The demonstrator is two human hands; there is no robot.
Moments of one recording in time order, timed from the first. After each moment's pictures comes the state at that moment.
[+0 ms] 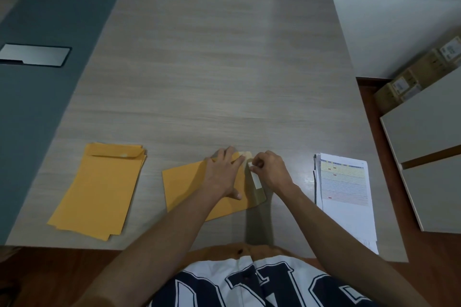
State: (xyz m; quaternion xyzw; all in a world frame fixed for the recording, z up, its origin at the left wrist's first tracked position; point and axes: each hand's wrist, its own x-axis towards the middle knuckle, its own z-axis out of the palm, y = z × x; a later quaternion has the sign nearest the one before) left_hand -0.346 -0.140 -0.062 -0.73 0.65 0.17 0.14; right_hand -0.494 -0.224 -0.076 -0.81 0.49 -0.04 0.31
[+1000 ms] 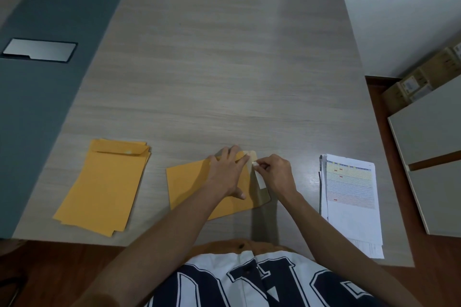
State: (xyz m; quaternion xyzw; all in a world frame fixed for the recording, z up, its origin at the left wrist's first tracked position) left_hand -0.343 -0.143 -0.077 -0.73 0.65 0.17 0.13; right_hand -0.500 -0.215 -0.090 -0.81 0.49 -0.13 0.30
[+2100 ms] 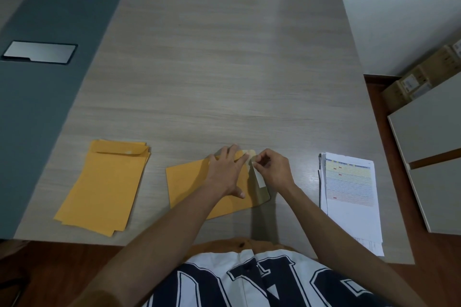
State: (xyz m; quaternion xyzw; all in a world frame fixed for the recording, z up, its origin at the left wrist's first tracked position) left_hand -0.342 -0.141 -0.079 -0.73 0.65 0.17 0.12; right_hand -0.494 -0.219 -0.087 -0.73 0.52 -0.14 0.42
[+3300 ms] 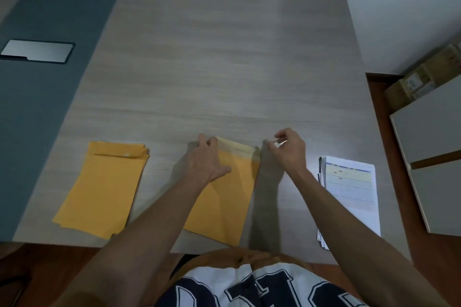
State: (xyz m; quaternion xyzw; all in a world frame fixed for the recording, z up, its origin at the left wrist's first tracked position) left_hand -0.295 -0.158 -0.068 -0.85 0.48 0.22 0.05; right_hand -0.494 -0.276 -0.063 -0.70 0.60 -0.18 0.34
